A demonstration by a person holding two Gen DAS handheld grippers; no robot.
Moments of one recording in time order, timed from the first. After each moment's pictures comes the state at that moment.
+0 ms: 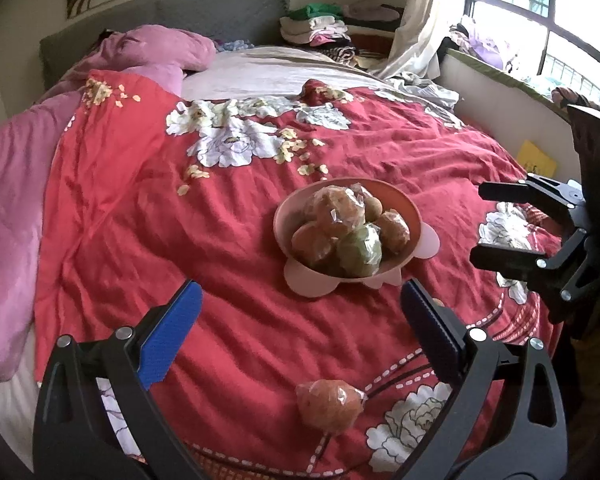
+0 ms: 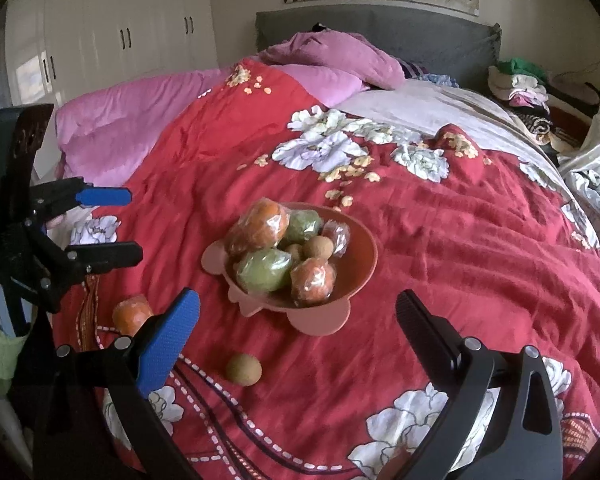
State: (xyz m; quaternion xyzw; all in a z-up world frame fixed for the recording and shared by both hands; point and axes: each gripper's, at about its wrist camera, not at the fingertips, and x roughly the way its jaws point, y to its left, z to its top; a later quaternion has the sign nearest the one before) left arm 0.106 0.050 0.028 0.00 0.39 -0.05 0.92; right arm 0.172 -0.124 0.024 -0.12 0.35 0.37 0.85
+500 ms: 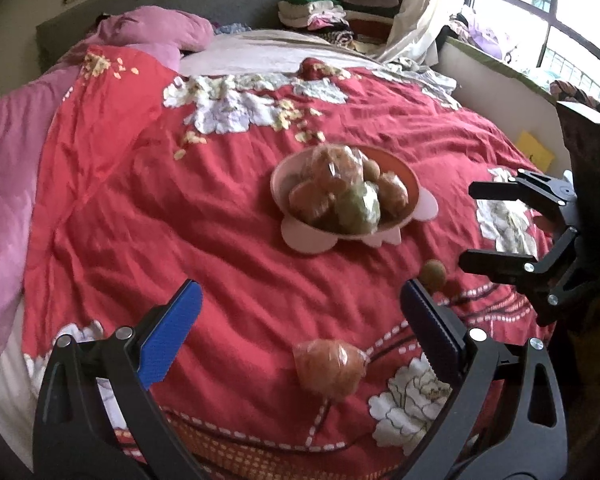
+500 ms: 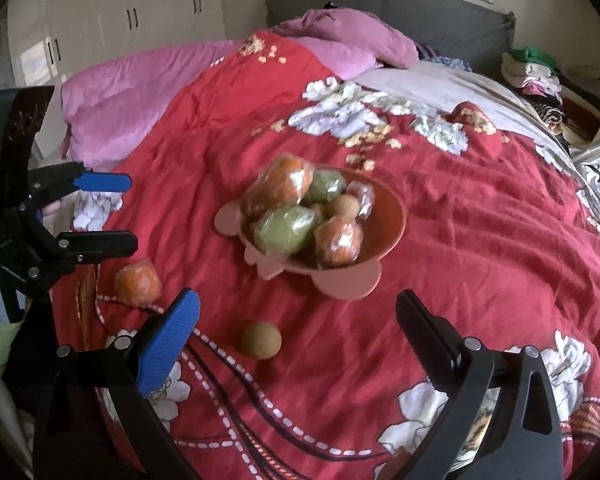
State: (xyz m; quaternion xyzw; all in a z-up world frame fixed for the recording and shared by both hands) left arm 0.088 0.052 0.006 -0.01 0.41 -0.06 0.91; right arm 0.160 -0.114 -0.002 -0.15 0.38 0.38 0.83
